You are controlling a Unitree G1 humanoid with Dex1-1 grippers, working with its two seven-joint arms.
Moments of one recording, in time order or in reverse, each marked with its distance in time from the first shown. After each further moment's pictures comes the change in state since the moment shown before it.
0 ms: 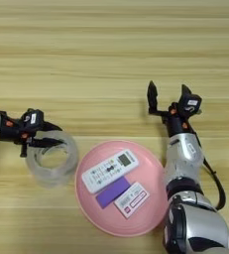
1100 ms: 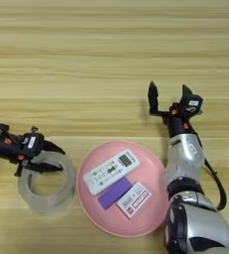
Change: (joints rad) left arm 0.095 0.061 -0.067 -0.148 -0.022 -0.076 -0.120; right arm 0.000 -0.005 -0.005 0.007 0.003 0.000 0.013
